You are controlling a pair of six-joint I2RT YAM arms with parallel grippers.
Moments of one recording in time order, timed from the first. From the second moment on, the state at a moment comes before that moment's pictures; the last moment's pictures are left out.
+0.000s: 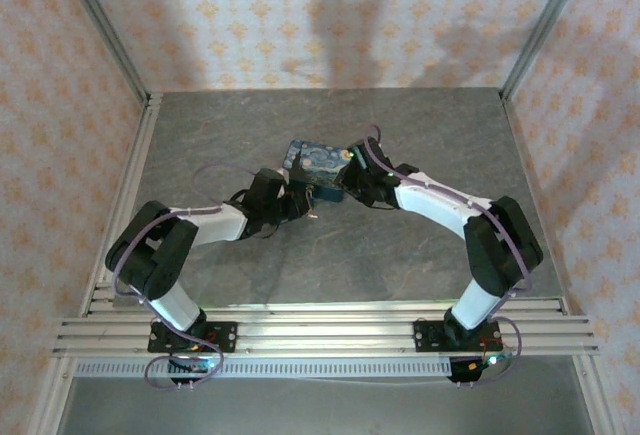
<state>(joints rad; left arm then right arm) -0.48 1.65 0.72 0.16 0.19 -0.82 0.60 1.65 1.11 -0.34 -0.02 1.06</state>
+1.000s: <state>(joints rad) -0.48 1.78 0.69 0.42 0.19 -0.87 0.50 1.71 1.31 -0.38 -0.03 0.97</state>
